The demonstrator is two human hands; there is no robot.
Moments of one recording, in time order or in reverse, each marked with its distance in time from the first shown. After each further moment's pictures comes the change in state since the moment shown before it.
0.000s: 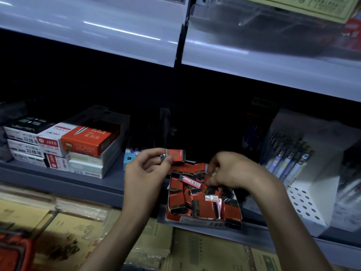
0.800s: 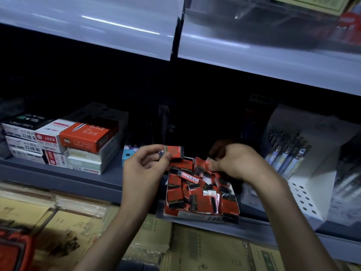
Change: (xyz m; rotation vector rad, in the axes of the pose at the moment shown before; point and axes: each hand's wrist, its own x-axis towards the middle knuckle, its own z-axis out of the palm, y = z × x) left_hand 0.000 -0.002 -0.001 0.030 -0.008 0.013; right_hand -0.007 0.006 -0.007 0.203 0.129 0.066
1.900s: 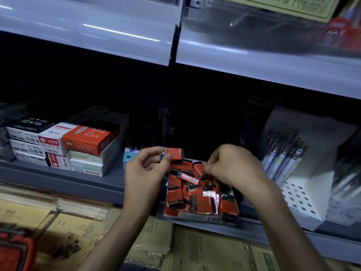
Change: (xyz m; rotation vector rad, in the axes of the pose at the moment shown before) left_hand -0.002 0.001 0.002 0.000 0.005 0.001; right_hand -0.016 -0.009 0.010 -0.158 0.127 -0.067
